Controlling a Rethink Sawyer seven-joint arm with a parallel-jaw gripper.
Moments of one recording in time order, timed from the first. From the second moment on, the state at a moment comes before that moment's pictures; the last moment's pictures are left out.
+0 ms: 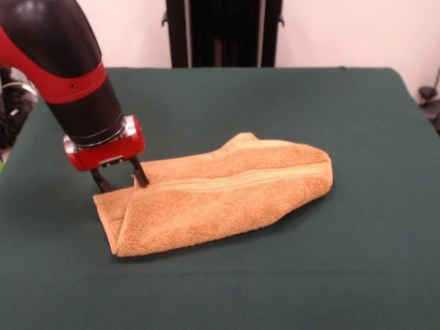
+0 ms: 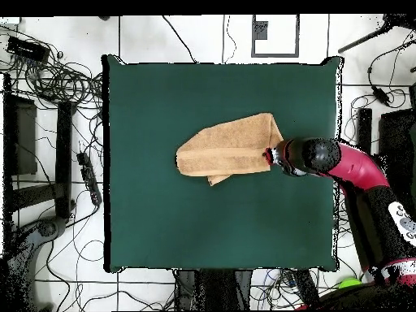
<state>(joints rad) -0.80 -0.31 0.48 1.34 -0.43 0.77 1.25</state>
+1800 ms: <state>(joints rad) -0.76 -0.38 0.50 1.40 -0.49 0.68 1.25</state>
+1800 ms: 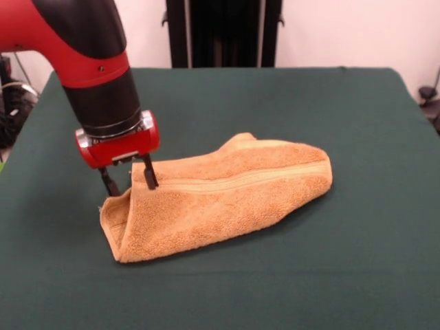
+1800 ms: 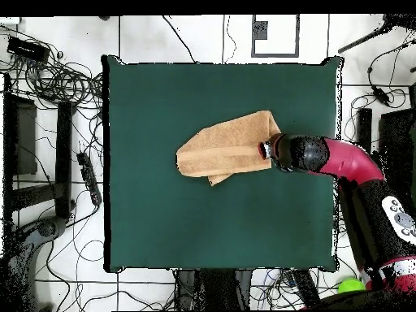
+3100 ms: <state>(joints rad) -0.66 -0.49 0.39 1.39 -0.31 0.68 1.25</state>
